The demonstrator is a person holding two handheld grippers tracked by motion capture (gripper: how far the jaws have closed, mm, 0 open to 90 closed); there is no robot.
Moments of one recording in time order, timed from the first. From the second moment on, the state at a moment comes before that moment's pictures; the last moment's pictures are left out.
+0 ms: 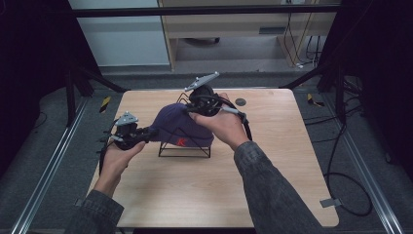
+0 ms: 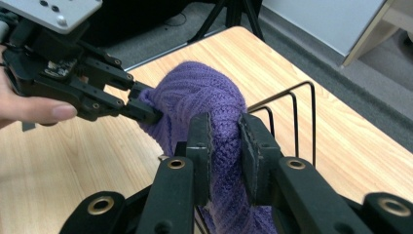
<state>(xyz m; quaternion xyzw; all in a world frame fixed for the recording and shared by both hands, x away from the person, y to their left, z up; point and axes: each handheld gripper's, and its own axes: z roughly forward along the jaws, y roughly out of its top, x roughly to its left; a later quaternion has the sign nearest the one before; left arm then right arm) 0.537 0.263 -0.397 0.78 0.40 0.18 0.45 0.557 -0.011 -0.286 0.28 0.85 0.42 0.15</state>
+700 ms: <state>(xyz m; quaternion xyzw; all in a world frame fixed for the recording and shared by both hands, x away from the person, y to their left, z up) 0.536 0.269 -0.422 0.78 0.41 0.16 0.44 0.558 0.002 -0.306 0.28 0.86 0.41 0.13</state>
